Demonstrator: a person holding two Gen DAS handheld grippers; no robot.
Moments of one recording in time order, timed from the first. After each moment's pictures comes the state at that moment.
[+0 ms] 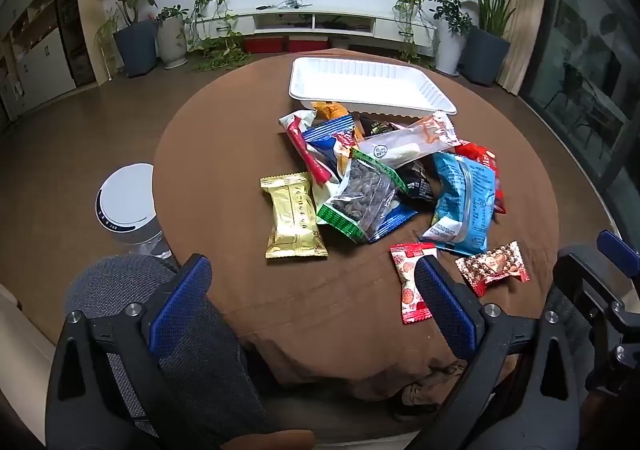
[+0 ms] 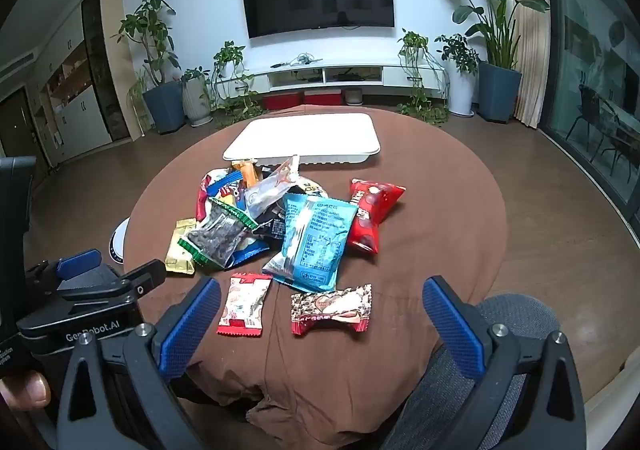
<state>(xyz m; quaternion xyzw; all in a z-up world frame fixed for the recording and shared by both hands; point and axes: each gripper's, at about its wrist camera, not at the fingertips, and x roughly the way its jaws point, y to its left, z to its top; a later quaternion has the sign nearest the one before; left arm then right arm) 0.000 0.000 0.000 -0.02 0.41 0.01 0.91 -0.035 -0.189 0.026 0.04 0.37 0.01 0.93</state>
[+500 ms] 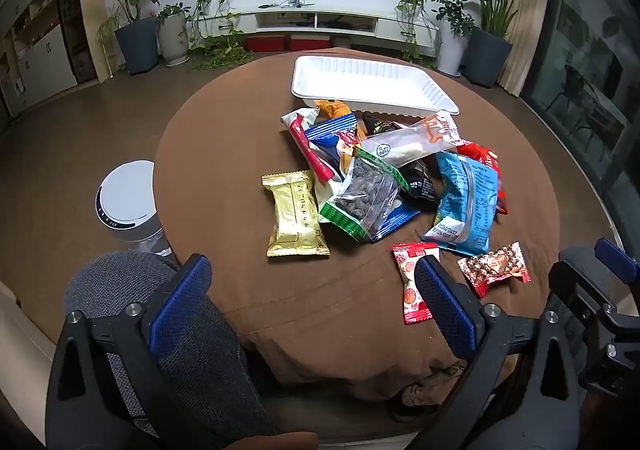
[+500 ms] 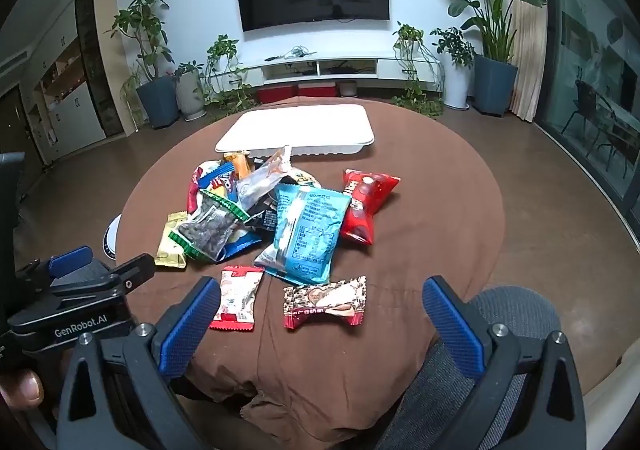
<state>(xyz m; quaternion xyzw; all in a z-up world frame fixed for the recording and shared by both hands) 0.002 0.002 0.000 -0.02 0.40 0.01 0.91 -0.038 -0.196 0.016 0.04 0.38 0.00 0.92</state>
